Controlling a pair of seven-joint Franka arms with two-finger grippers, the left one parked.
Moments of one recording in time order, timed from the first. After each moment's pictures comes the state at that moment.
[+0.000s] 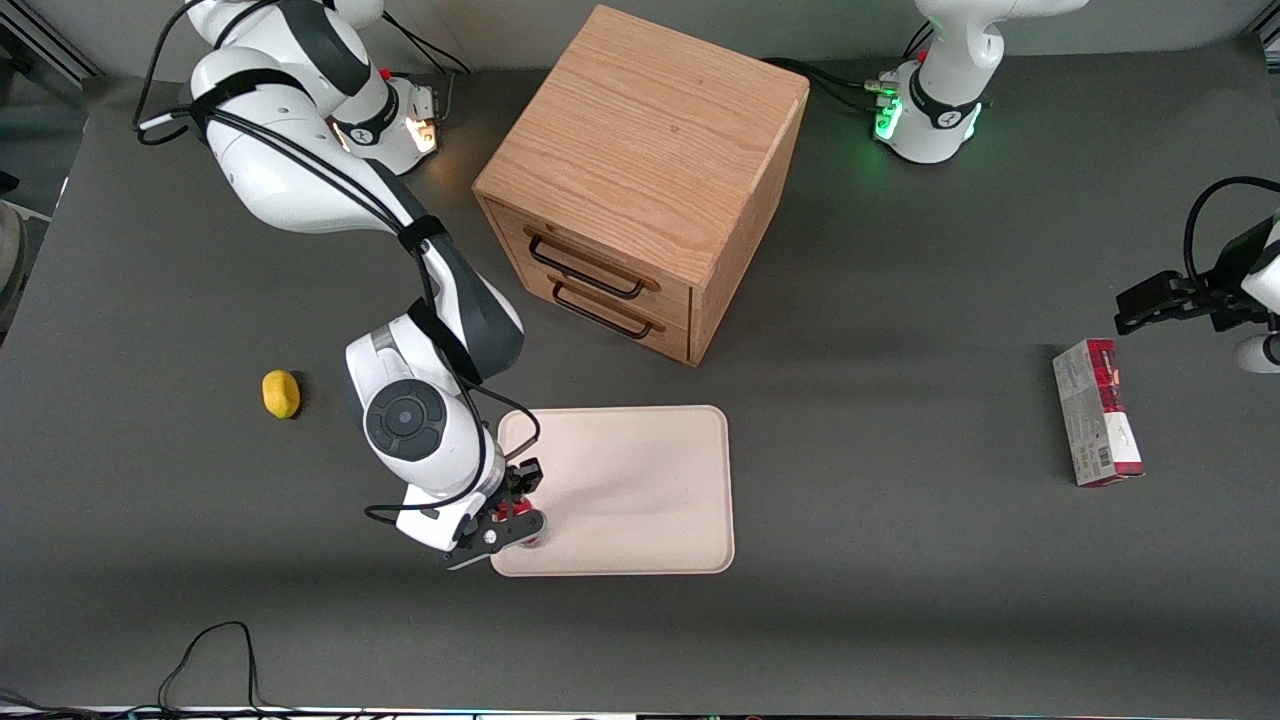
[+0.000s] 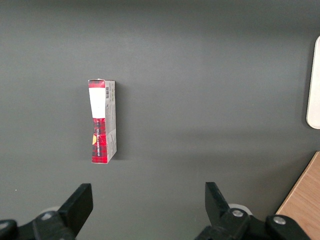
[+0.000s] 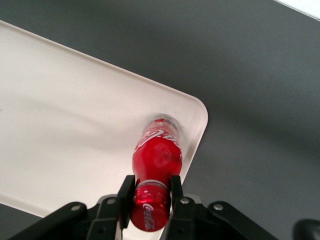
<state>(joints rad) 0.27 0.92 0.28 -0.97 -0.28 1.91 0.16</state>
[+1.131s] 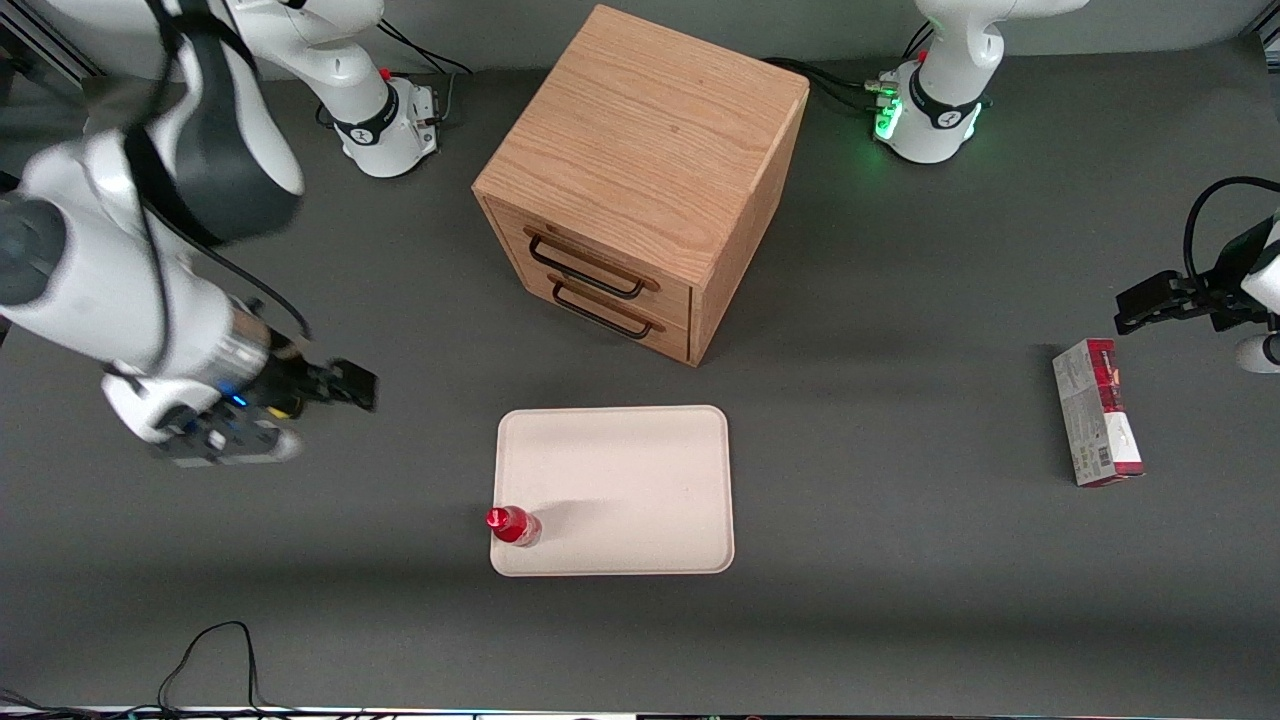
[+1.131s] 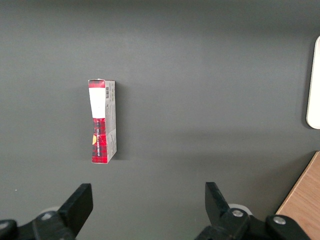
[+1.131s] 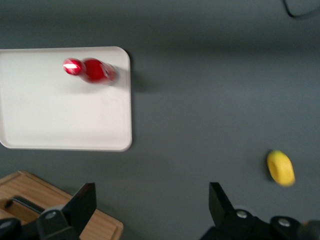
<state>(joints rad) 0.21 0.19 -0.01 -1.55 0.05 1.75 0.22</state>
